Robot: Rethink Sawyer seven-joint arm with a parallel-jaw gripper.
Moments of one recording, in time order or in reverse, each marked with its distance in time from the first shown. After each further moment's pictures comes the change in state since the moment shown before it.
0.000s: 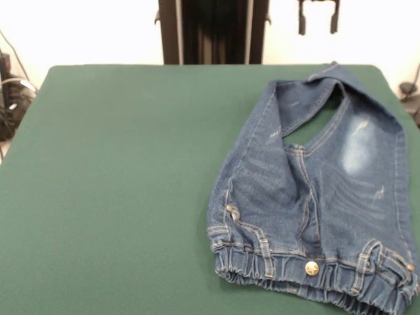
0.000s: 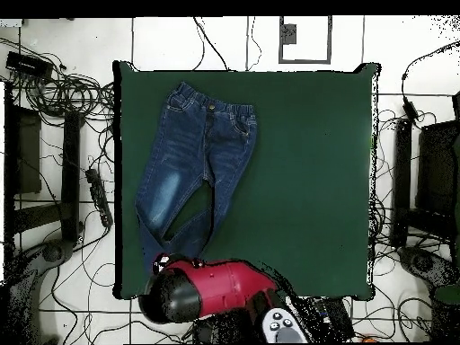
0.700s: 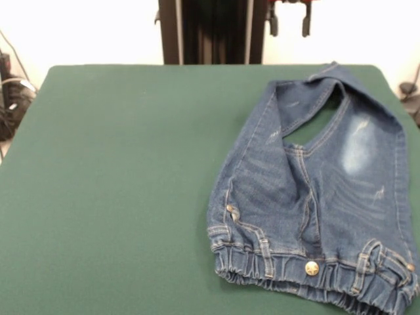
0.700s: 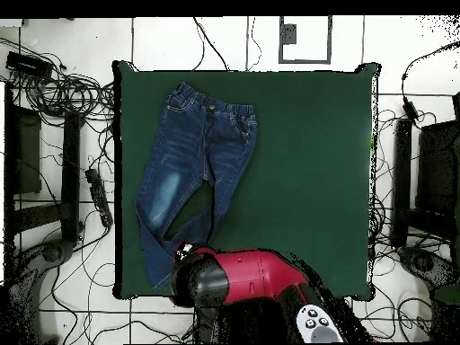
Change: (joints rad) arm -0.098 -0.001 0.000 -0.080 -0.018 0.125 0.000
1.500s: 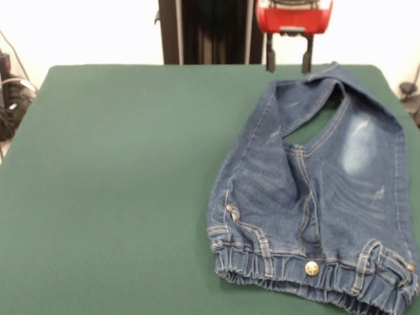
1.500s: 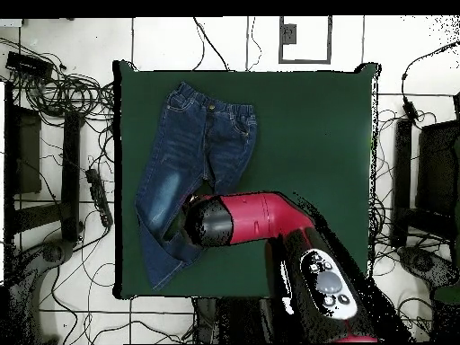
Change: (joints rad) arm 0.035 0.132 -0.002 -0.327 -0.059 0.169 0.000
